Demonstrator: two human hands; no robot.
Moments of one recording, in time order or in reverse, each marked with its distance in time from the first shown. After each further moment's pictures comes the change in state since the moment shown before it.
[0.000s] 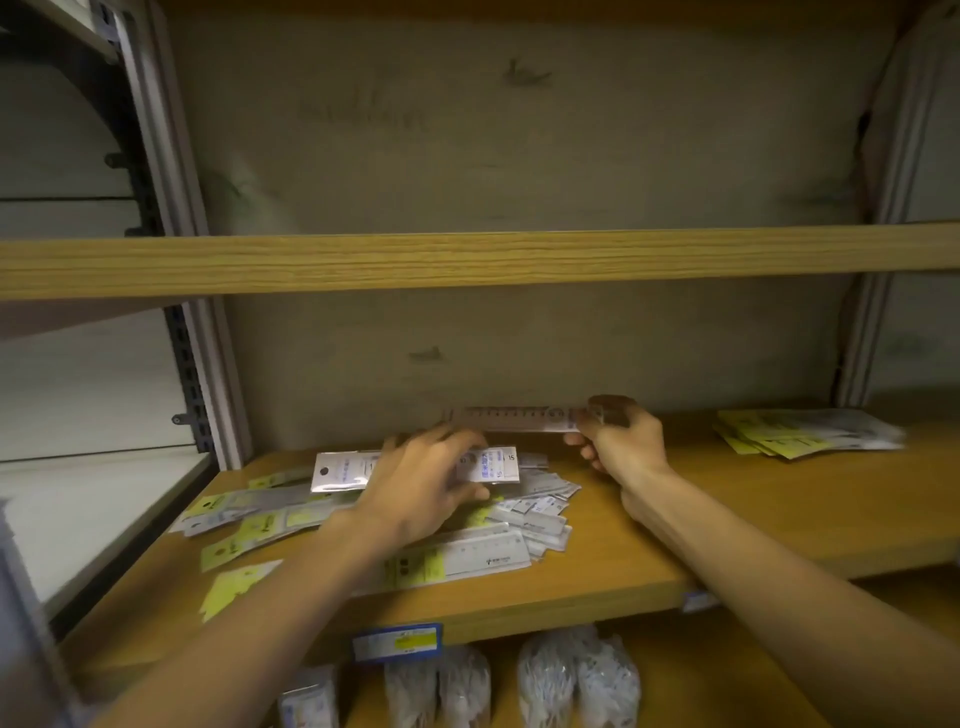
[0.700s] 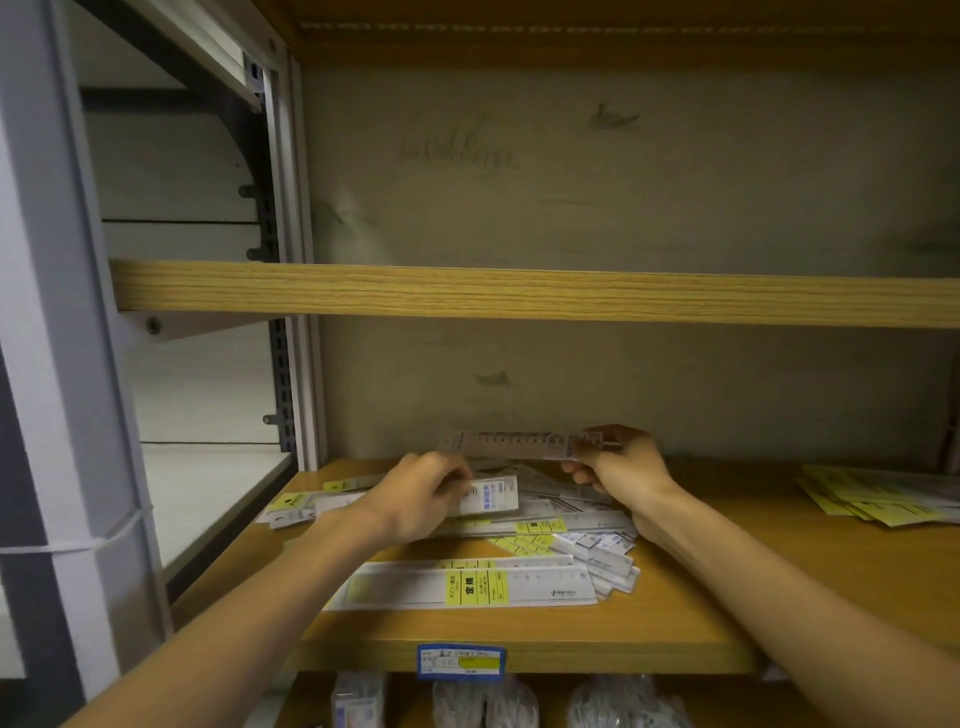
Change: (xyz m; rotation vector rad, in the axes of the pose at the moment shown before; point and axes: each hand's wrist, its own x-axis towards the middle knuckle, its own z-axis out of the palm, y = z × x) left_hand -0.022 -0.055 -0.028 -0.229 -0.106 -0.166; right_hand -0.017 -0.024 0.048 -0.177 -0.325 -0.050
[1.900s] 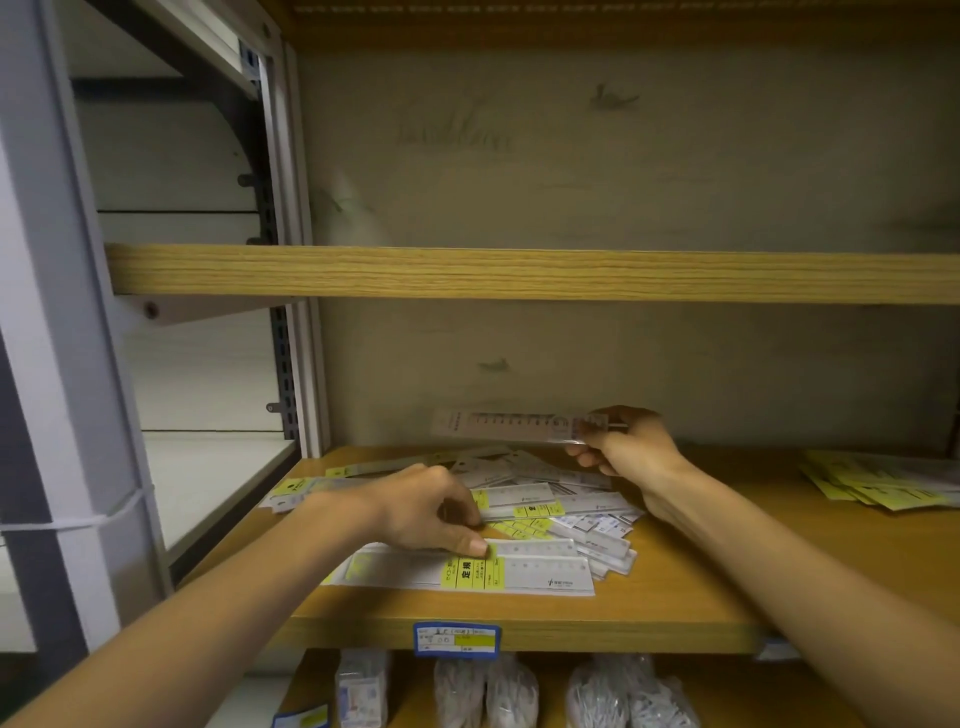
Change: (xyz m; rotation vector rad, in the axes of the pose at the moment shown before) left_hand -0.010 0.011 -0.007 0.118 -0.423 0.066; right_hand -0.009 -0.011 -0.012 -0.019 -0.046 -0.014
